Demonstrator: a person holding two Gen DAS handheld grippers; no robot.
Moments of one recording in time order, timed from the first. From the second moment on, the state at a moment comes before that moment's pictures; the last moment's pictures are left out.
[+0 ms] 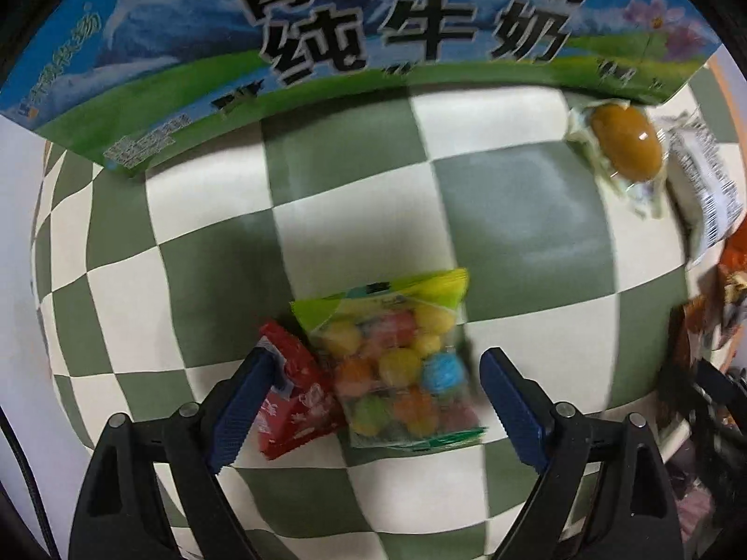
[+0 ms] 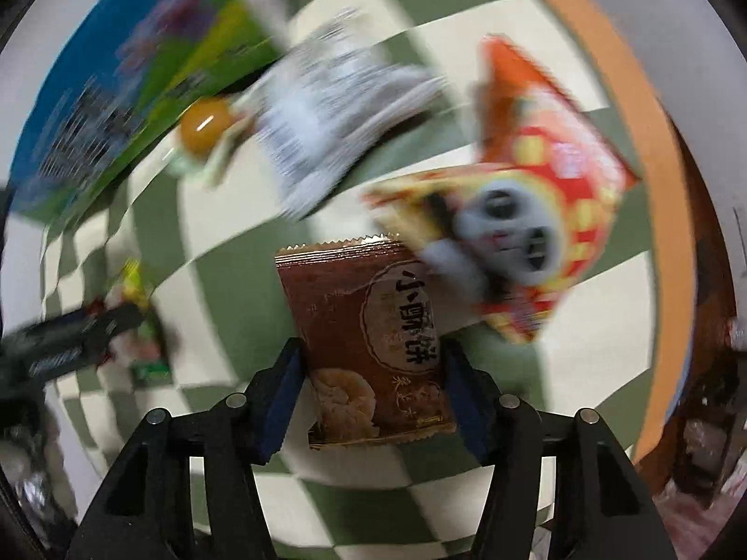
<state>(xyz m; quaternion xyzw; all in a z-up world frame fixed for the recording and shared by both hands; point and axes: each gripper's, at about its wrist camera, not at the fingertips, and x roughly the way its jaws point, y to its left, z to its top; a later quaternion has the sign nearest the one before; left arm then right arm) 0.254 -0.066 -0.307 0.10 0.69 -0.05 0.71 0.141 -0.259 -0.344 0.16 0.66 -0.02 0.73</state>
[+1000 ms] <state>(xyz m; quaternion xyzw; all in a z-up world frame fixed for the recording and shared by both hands) 0.220 -0.050 -0.336 -0.02 0.75 -0.03 0.66 0.160 -0.220 -0.357 0.15 0.67 0.02 0.73</state>
